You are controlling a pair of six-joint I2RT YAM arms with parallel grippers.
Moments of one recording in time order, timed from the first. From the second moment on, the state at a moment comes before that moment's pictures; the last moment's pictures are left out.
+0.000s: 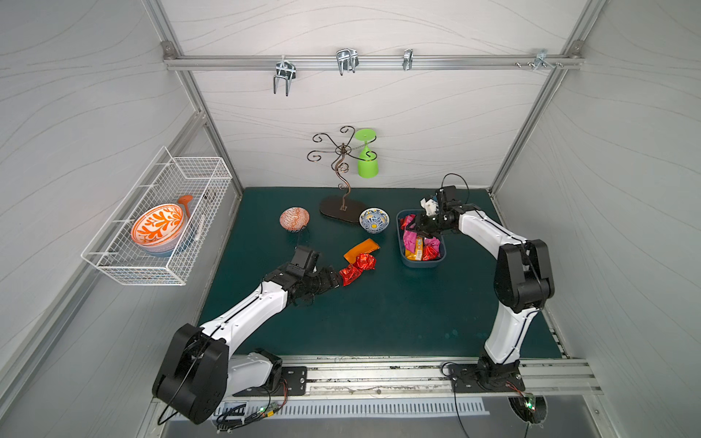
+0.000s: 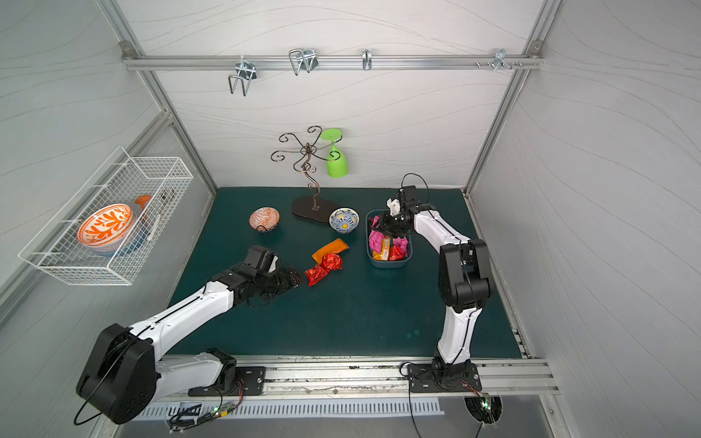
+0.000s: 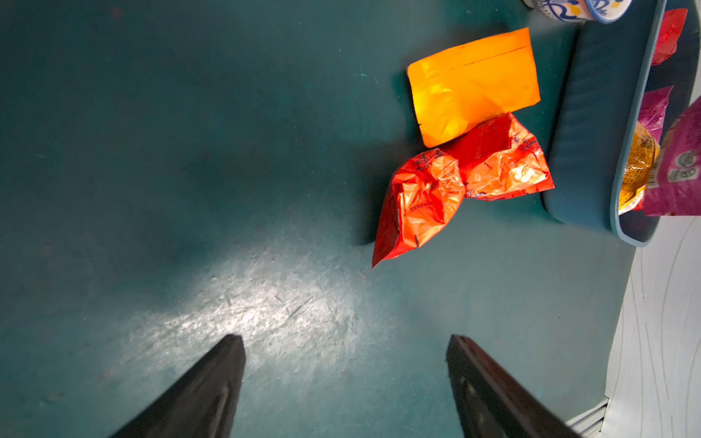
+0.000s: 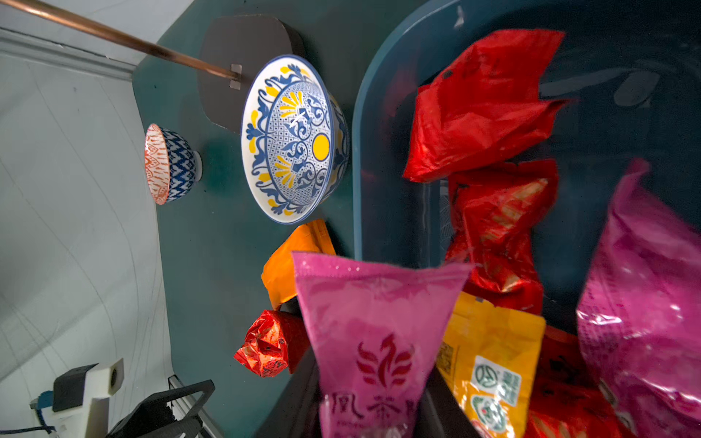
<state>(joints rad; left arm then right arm) -0.41 1.22 0.67 -0.46 0.18 -0.80 0.28 1.91 1.47 -0.56 -0.51 0.45</state>
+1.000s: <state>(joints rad) -0.41 1.23 0.68 -0.46 0.18 -0.79 0.30 1.86 1.46 -0.59 -0.38 0.43</state>
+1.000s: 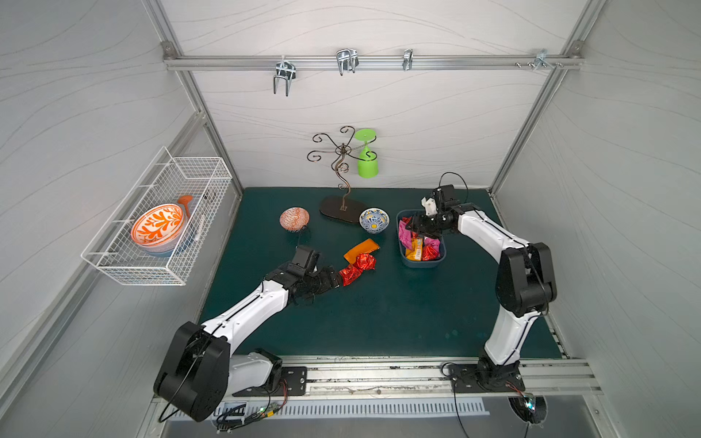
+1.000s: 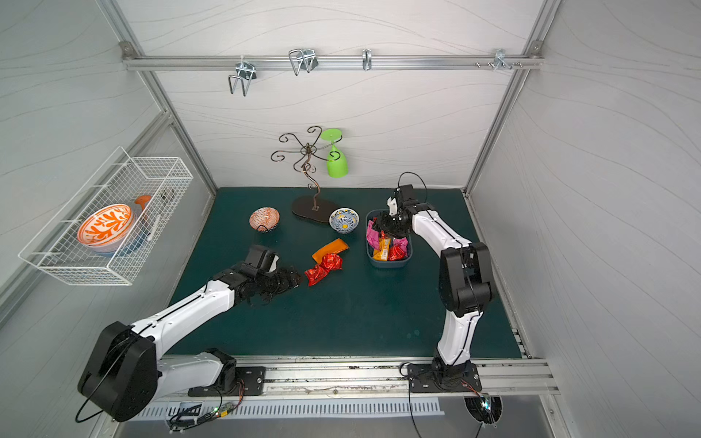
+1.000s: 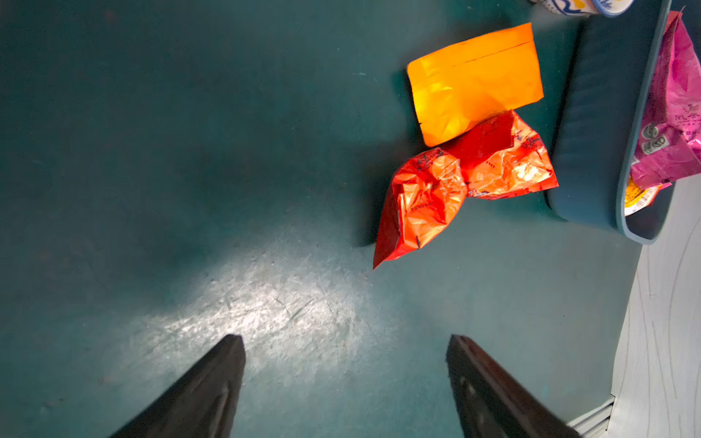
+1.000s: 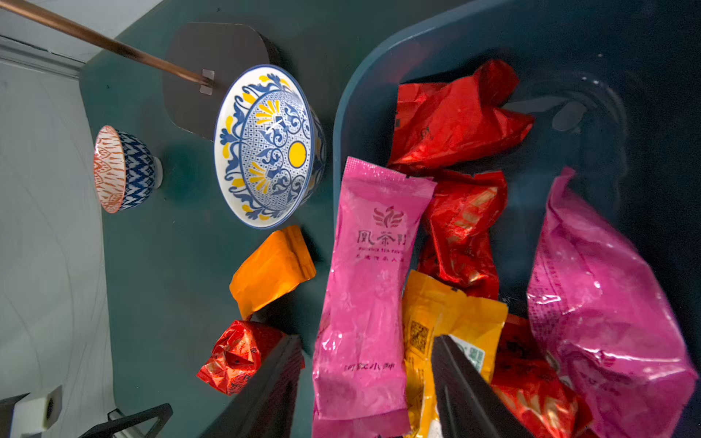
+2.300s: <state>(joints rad) -0.41 1.18 0.65 -0.46 0.15 -0.80 0.63 1.69 1.25 -0.52 -0.35 0.48</state>
